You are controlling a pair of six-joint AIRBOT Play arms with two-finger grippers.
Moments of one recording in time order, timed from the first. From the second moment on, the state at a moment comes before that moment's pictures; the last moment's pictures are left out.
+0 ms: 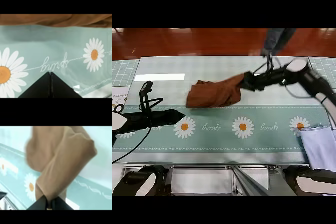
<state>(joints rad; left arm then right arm) -0.03 -0.72 0.53 0.86 -0.99 -1.34 0.20 -1.46 1.30 -0.67 1.09 1.40</state>
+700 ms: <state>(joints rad) -0.03 -0.72 0.53 0.74 -0.99 -1.29 -0.33 -1.17 1.67 -0.85 1.43 1.63</state>
